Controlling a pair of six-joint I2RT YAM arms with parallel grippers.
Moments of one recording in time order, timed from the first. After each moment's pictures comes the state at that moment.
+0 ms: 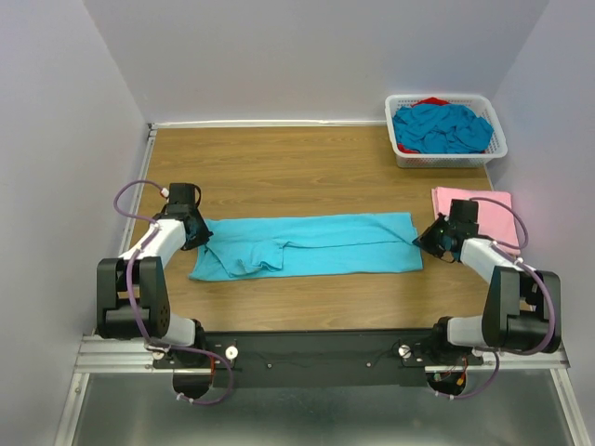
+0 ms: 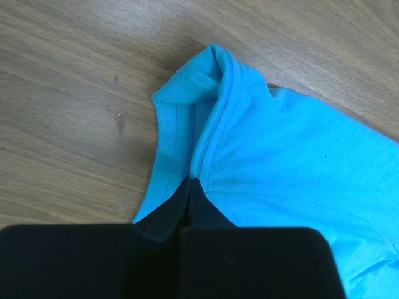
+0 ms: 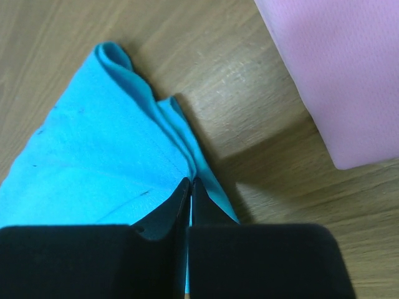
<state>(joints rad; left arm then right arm) 0.04 1.43 0.78 -0.39 -0.06 -0.45 -0.13 1.34 0.56 -0.13 -0.17 0.63</state>
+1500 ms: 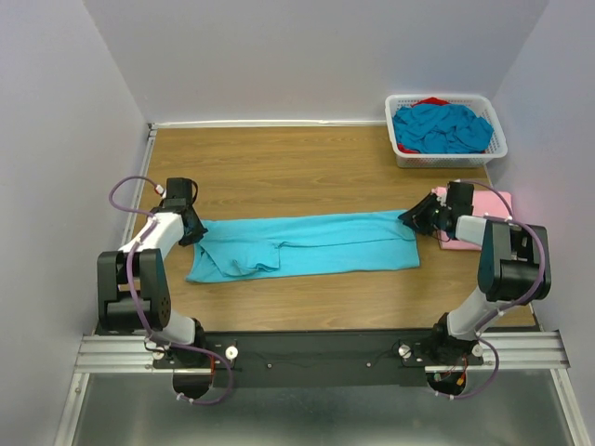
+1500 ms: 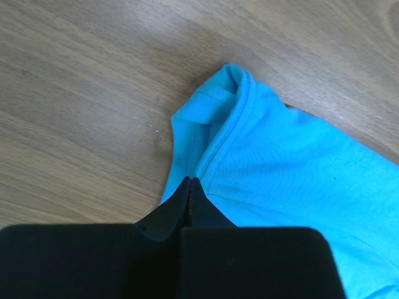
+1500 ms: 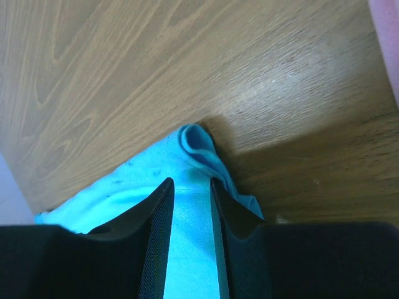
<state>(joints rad) 0.06 1.48 0.84 -0.44 -0.14 -0.44 -0.14 1.67 0.74 0.09 -0.40 0.68</state>
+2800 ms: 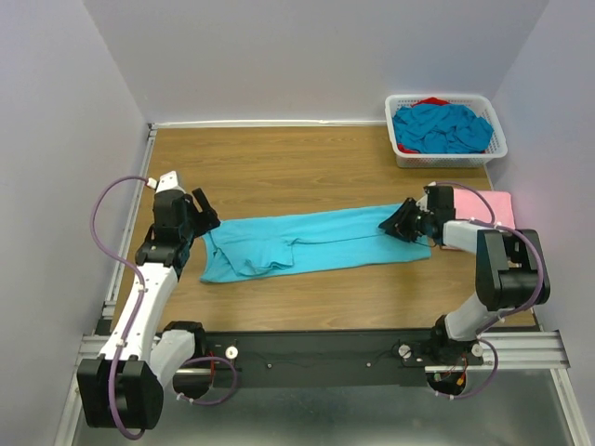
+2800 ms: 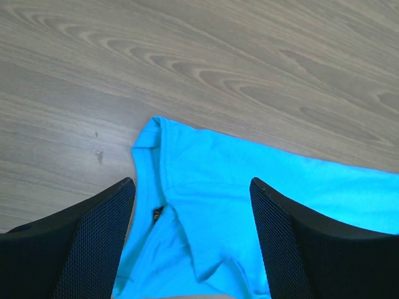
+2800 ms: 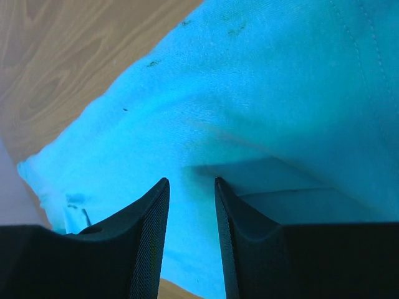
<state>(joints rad) -0.04 0.93 0.69 -0.31 -0.08 -0.42 0.03 1.61 0.68 0.07 -0.42 0.67</state>
